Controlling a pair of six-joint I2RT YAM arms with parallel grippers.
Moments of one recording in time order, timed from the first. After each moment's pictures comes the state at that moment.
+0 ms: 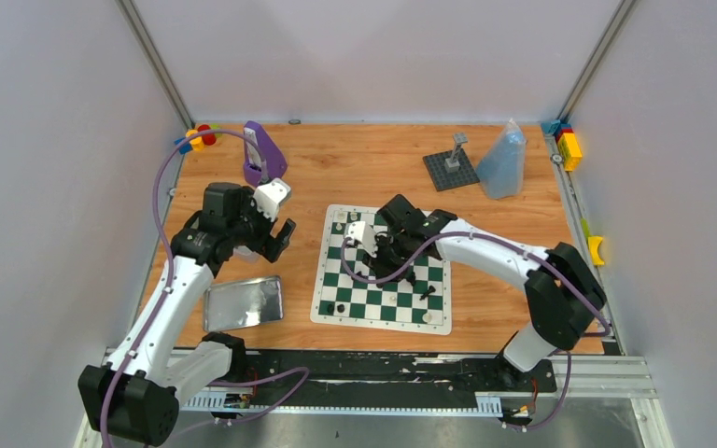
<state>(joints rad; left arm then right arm) -0.21 0.98 0.89 -0.65 0.26 0.39 0.79 1.63 1.11 -0.60 -0.44 -0.49</state>
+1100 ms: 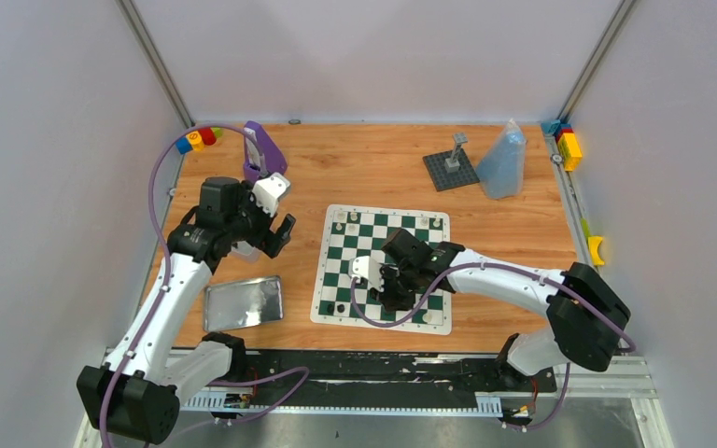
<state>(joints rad) -0.21 0.99 0.94 -0.66 0.30 0.39 0.93 1.43 0.86 -0.52 -0.39 -0.49</state>
